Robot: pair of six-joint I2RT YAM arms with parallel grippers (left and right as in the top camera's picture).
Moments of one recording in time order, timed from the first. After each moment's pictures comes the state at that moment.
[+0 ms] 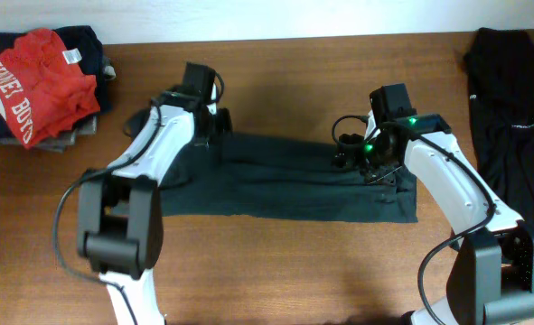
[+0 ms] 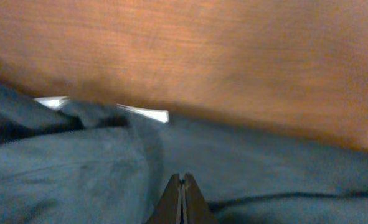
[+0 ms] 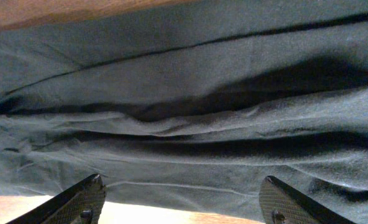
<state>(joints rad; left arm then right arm) -0.23 2.07 1.59 -0.72 0.11 -0.34 0.13 1.70 1.26 -0.89 -0.25 0.45</state>
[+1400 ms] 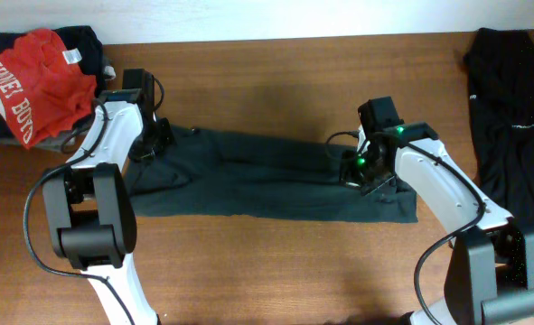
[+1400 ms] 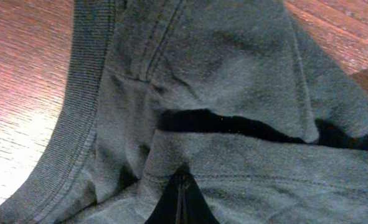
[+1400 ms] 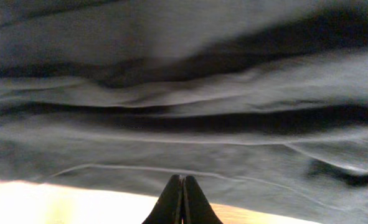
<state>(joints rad) 0.01 2.13 1.61 -0.92 -0.06 -0.33 0.18 1.70 1.18 -0.90 -0.19 0.40</state>
